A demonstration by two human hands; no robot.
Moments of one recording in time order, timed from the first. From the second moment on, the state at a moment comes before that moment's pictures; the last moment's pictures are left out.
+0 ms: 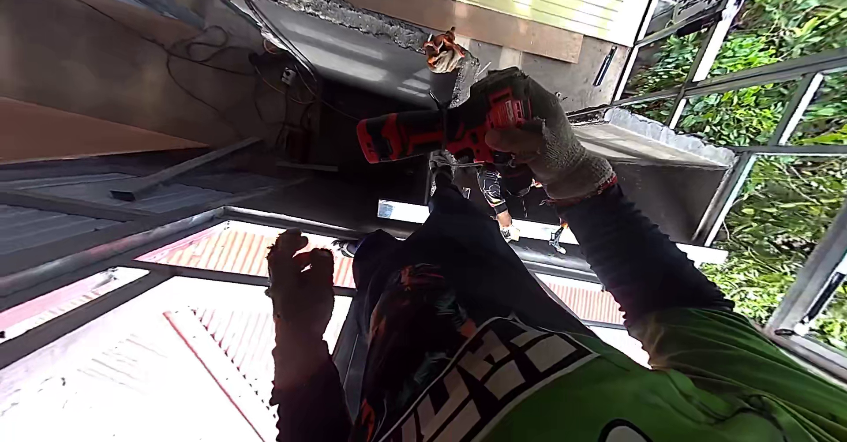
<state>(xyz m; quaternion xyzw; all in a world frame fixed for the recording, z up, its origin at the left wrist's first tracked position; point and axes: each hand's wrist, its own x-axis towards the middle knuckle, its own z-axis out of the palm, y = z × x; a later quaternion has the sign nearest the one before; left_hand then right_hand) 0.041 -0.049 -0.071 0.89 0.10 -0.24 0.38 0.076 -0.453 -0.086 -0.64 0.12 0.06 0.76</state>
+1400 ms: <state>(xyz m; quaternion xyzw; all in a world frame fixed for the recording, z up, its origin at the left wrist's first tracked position) 0.045 -0.090 -0.026 0.78 0.13 0.08 0.61 0.120 -0.229 -0.030 -0.69 -0.26 0.30 0.60</state>
